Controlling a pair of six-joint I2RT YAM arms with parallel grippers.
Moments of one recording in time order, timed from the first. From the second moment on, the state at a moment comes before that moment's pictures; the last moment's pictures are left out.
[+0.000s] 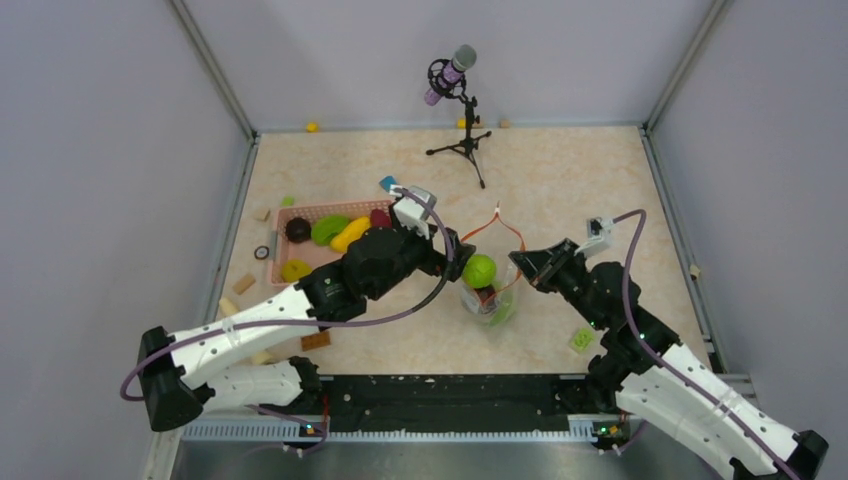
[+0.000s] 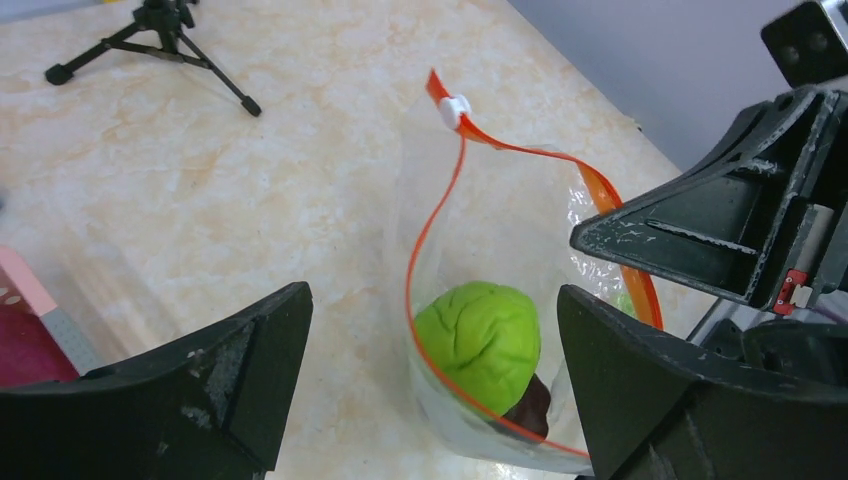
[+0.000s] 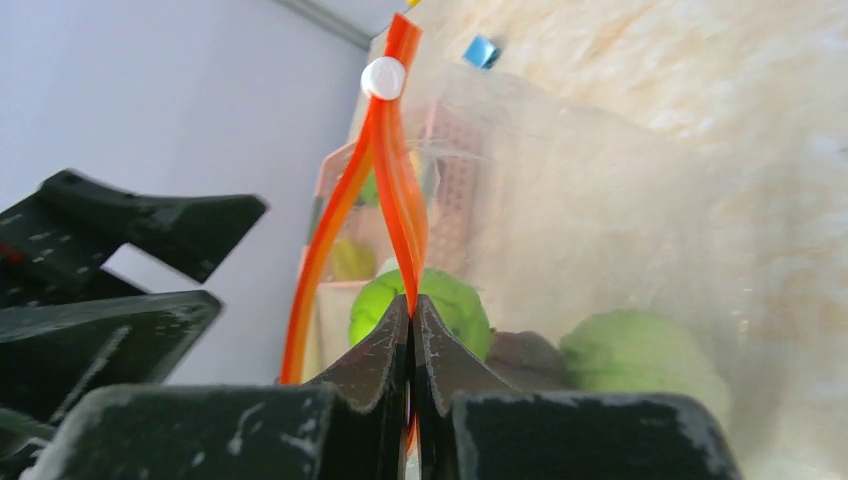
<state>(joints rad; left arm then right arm) -1.02 1.11 0.93 -0.01 -0.23 -0.33 0.71 0.52 0.48 -0.08 0.12 0.96</state>
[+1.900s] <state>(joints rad) -0.07 1.48 0.71 0.08 0.03 -0.59 0.71 0.39 0.51 -0.27 0.42 0.66</state>
